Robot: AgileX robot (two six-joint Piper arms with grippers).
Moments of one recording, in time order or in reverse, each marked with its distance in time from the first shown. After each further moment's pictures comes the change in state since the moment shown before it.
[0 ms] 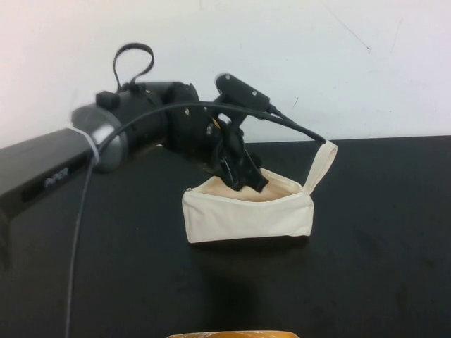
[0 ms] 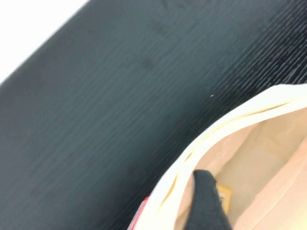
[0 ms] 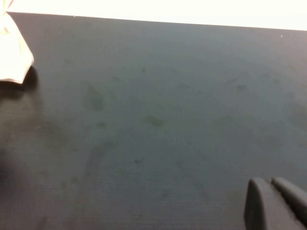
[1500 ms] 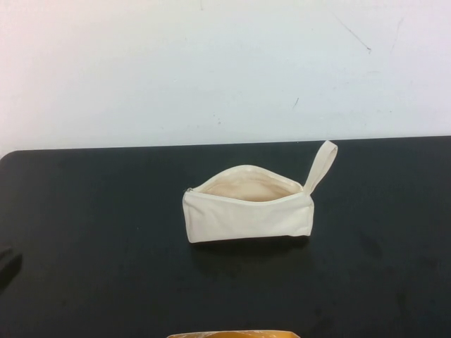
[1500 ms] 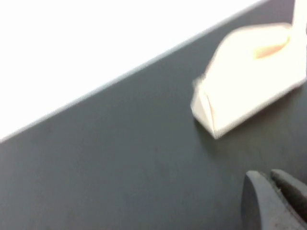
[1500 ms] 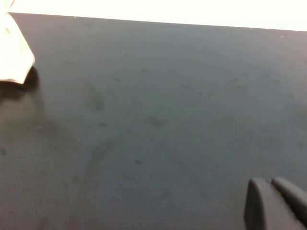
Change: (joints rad) right arm 0.000 0.000 0.000 0.000 0.000 0.000; left arm 0.007 -1.478 0.969 0.443 -0.006 -0.489
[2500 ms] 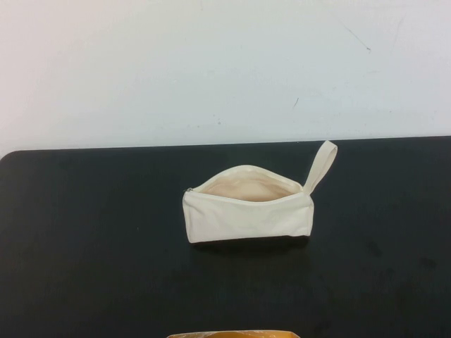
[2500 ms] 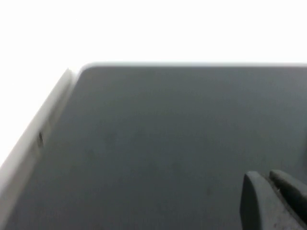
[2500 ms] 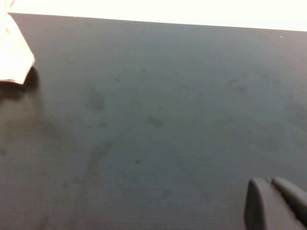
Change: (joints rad) right arm 0.000 0.000 0.000 0.000 0.000 0.000; left arm 0.497 -0.496 0.665 -0.194 -0.320 -0.035
